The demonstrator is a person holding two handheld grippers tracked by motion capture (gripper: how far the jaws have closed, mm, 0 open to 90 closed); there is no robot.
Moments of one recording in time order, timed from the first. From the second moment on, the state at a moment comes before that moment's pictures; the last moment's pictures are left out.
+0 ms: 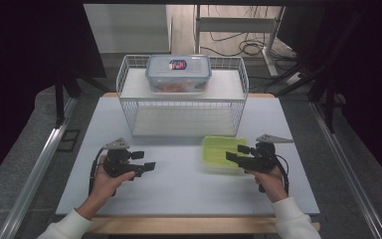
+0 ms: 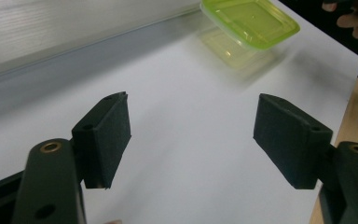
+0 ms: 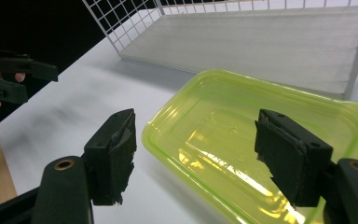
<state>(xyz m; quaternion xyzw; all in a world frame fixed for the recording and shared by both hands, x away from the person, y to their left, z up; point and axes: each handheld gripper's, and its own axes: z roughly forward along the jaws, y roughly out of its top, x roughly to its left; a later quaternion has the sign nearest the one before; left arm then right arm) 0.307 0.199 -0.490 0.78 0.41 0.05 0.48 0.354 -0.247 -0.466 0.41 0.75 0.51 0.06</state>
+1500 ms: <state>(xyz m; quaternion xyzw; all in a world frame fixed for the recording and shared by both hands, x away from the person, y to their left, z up) 0.299 0.210 -0.503 0.79 0.41 0.04 0.45 0.366 -0.299 -0.469 0.46 0.76 0.43 0.18</state>
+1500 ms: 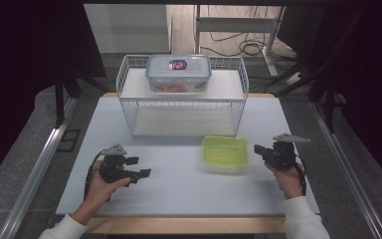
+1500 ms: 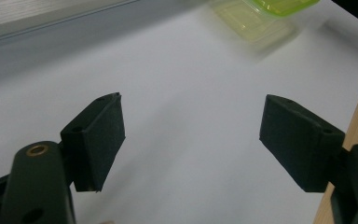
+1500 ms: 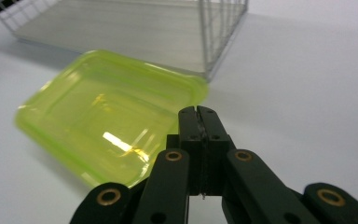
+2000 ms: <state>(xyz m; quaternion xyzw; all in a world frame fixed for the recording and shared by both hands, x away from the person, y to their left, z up) 0.300 0.209 -0.507 0.79 0.41 0.04 0.45 0.406 -0.290 -0.487 0.49 0.77 0.38 0.18</state>
